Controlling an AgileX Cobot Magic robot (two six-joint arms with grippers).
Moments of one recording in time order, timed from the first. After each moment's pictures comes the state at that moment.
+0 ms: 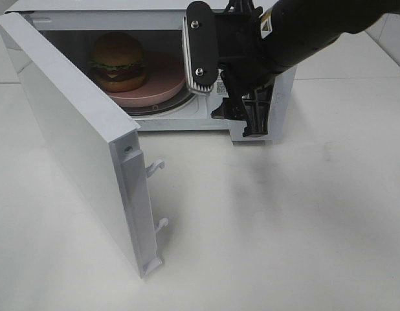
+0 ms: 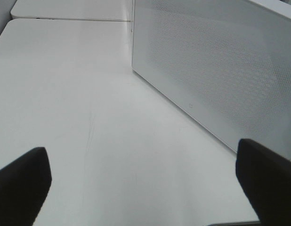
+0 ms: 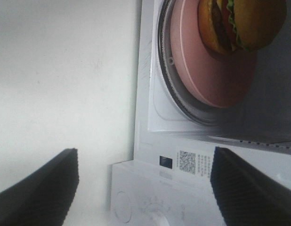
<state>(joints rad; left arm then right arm) 0.03 -0.01 -0.51 -0.15 1.07 0.04 0.63 1.62 -1.13 -0.06 0.34 -1.03</state>
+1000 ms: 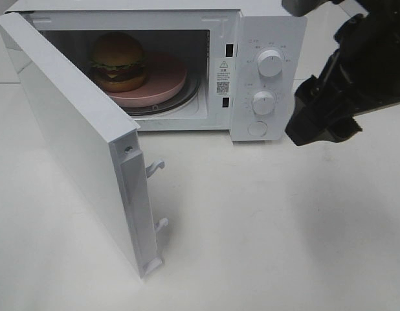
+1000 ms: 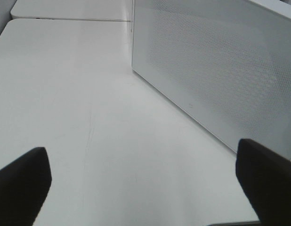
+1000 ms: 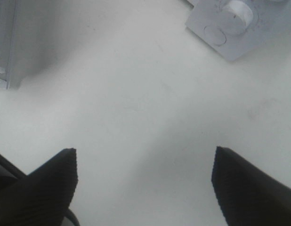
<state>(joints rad) 0.03 -0.01 -0.51 -0.15 1.07 0.04 0.63 1.23 -1.03 -0.06 0.89 -0.01</state>
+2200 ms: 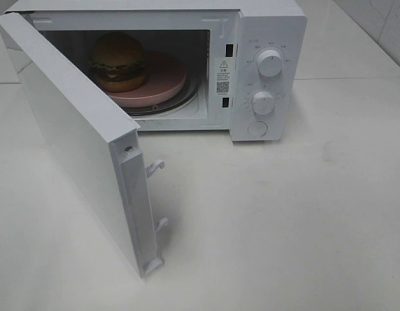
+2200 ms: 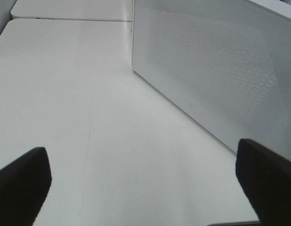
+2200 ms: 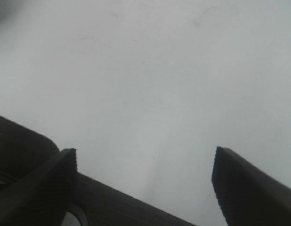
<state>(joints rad) 0.03 -0.01 -0.51 -0.15 1.07 0.04 0.45 0.54 -0.66 -0.08 1.08 0.04</state>
